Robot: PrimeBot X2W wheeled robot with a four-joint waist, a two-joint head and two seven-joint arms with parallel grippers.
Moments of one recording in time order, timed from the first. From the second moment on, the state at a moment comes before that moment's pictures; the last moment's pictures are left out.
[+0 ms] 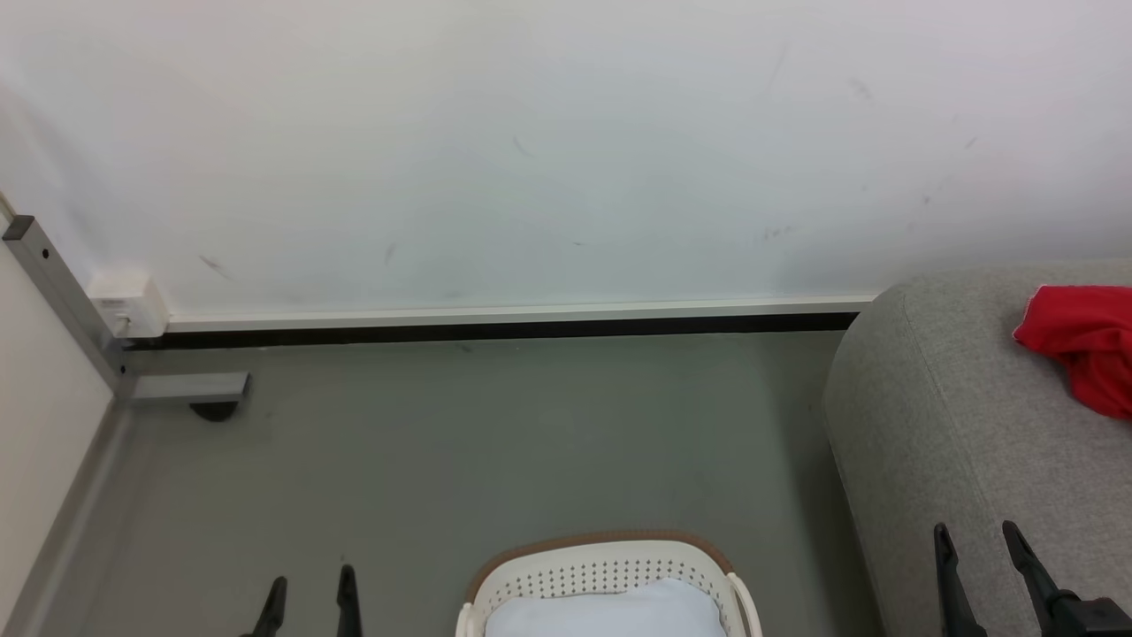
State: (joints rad) left arm 0.07 0.07 -0.09 0.23 -0.24 0.10 -0.26; right arm -0.04 -0.05 -0.08 0.36 0.10 0.13 -0.26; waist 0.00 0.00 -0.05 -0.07
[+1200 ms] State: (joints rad) left arm 0.05 0.04 -0.03 0.29 -0.55 0.01 -0.16; right arm -0.03 -0.03 -0.08 0.37 0.49 0.13 -0.17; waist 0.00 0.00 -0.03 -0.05
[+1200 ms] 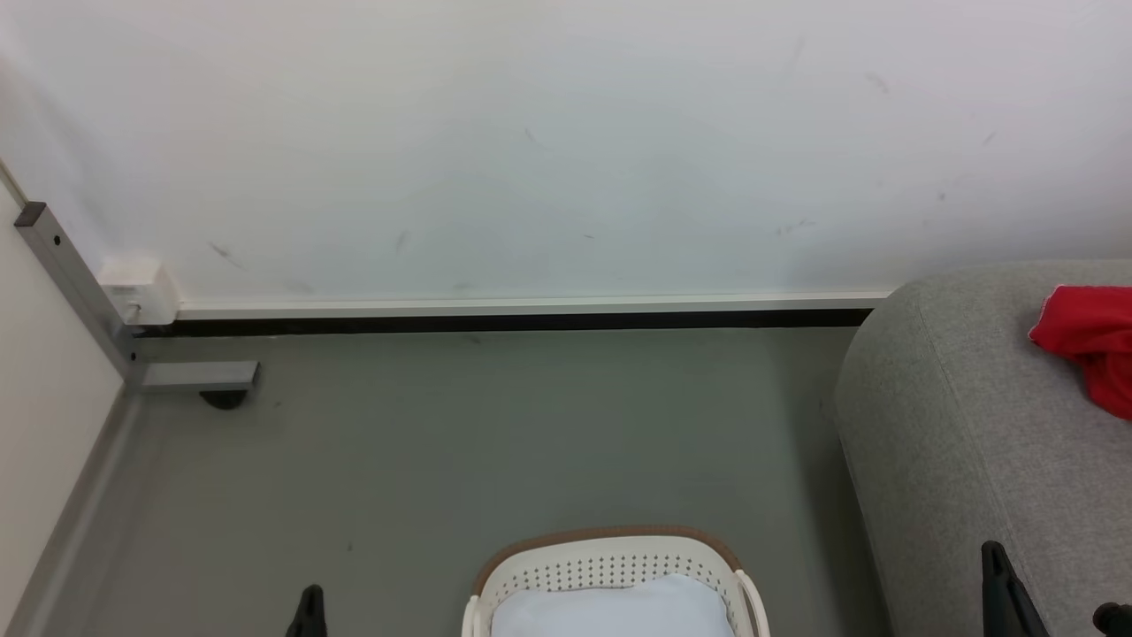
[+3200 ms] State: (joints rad) left arm -0.05 0.04 0.07 0.26 -1.27 -0.08 0.03; right arm -0.08 -0.04 -0.10 0.29 1.25 0.13 0.02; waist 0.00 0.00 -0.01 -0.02
